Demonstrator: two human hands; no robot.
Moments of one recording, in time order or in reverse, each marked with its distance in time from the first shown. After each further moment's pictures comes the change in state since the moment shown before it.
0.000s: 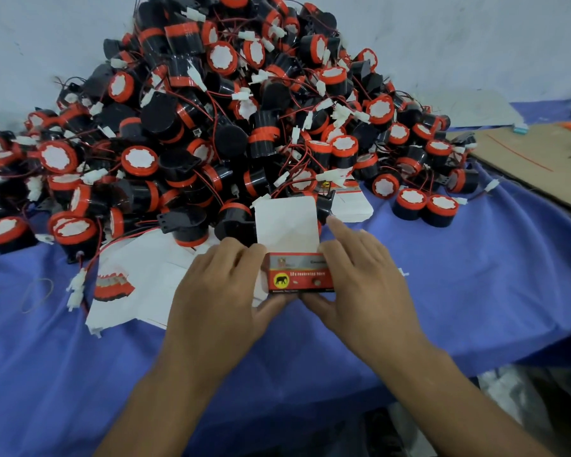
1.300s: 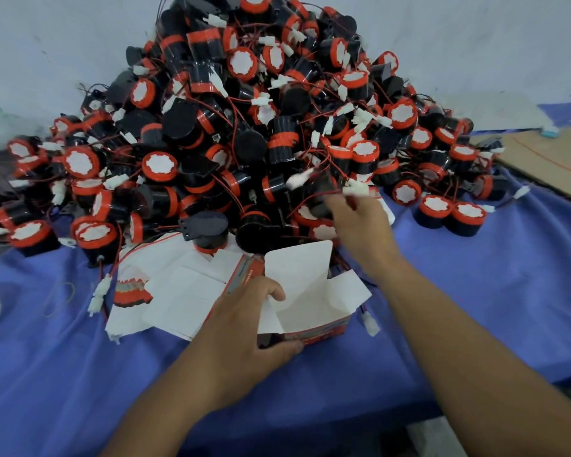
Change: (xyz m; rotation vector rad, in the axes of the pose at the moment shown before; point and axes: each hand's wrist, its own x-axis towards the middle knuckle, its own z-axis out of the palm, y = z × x) left_hand -0.028 -0.028 0.014 -0.448 -0.483 -0.297; right_hand 0.101 0.035 0.048 0.848 0.023 0.588
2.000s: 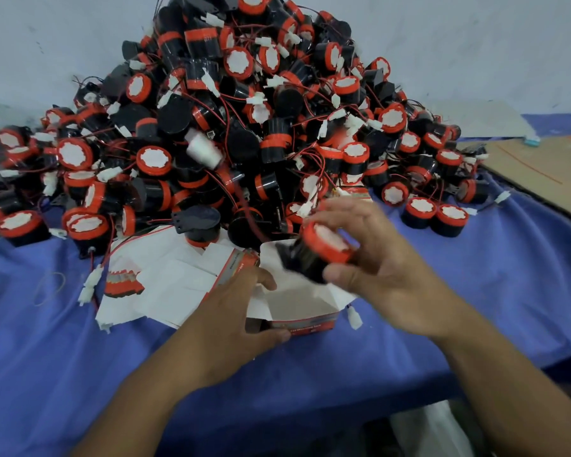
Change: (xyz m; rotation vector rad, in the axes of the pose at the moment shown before) left_hand 0.007 -0.002 -0.001 -0.161 -0.018 0.016; right_hand -0.076 -0.013 -0.060 0.286 -0.602 -0.385
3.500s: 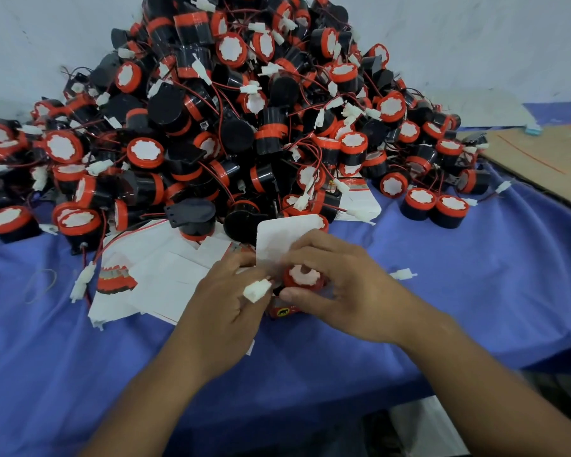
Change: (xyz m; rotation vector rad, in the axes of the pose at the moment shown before) left_hand 0.007 0.010 0.005 0.081 0.233 0.212; right_hand 0.006 0.011 0.025 -0.651 -0.097 -0.123
